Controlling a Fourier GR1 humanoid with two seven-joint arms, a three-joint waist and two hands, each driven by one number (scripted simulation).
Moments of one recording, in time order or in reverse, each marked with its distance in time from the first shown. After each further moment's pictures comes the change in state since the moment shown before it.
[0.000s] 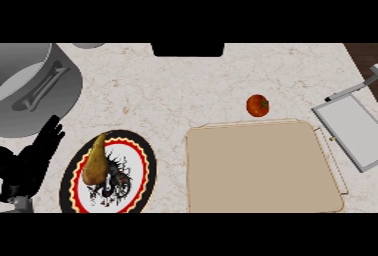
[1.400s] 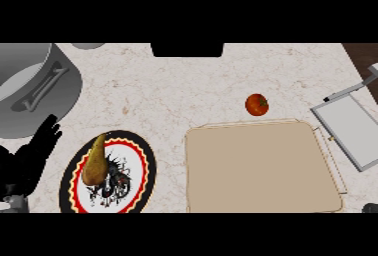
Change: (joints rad) left arm -0.007 0.044 -0.018 0.023 0.042 0.008 -0.003; right arm -0.157 0.284 0.268 -0.513 0.126 0.376 0.101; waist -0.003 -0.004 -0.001
